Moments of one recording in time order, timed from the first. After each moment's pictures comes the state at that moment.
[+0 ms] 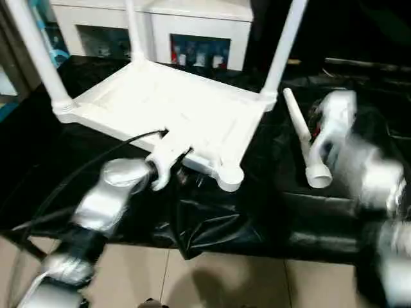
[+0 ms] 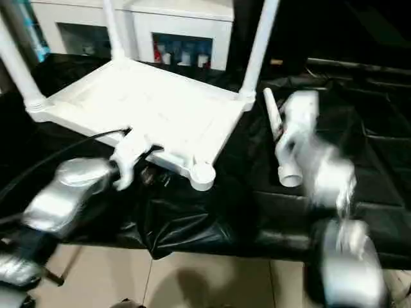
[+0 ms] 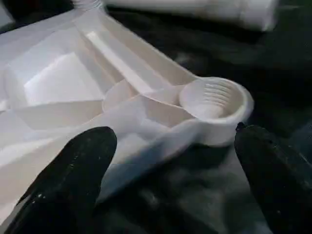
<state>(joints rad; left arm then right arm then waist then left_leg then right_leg) -0.49 0.40 -0.22 0.21 -0.07 0.30 -0.84 -0.78 -0.37 -0.20 0.63 0.16 0.48 0.26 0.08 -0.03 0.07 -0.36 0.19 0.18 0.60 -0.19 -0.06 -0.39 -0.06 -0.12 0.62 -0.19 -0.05</state>
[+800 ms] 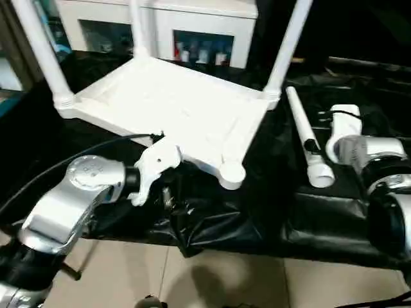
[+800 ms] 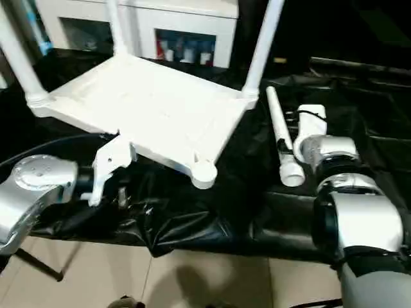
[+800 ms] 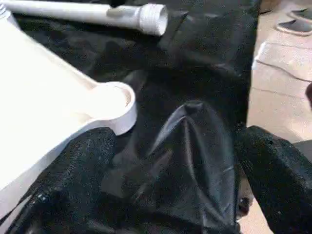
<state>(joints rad) -0.40 0.62 -0.23 -0.30 -0.26 0.66 -1.03 -1.08 -0.46 -0.15 1.31 0.03 0.53 0.17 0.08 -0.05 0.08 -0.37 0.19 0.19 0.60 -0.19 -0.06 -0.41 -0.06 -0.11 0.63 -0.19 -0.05</state>
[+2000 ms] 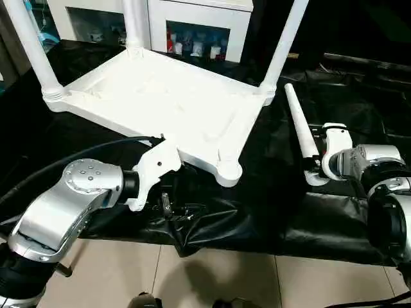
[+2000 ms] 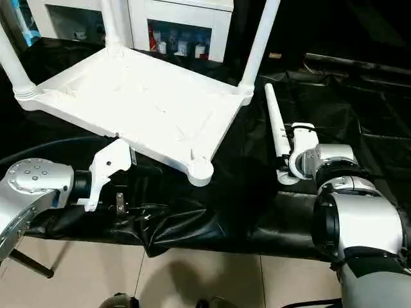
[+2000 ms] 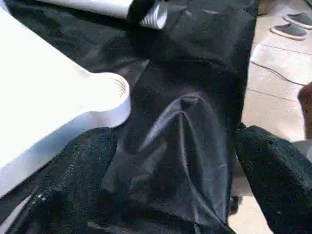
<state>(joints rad) -0.39 0.64 -0.23 -0.36 -0.29 0.74 -0.97 -1.04 -0.45 -0.21 1.36 0.04 0.62 0.29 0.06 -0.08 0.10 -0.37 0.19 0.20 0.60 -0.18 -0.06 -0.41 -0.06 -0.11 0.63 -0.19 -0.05</state>
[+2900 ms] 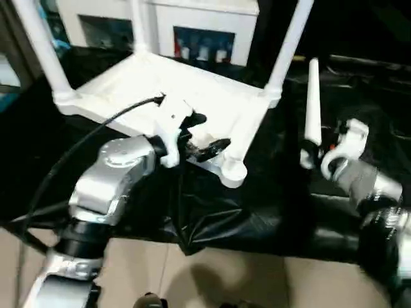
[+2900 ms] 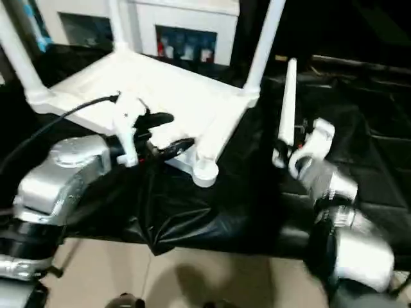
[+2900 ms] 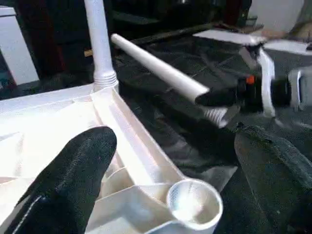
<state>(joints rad) -0.56 0.26 -0.14 0.01 -0.25 0.53 -0.67 -0.75 -0.32 -0.46 1.06 0.31 0.24 0.36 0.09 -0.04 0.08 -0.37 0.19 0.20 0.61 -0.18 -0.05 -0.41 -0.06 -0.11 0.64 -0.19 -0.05</state>
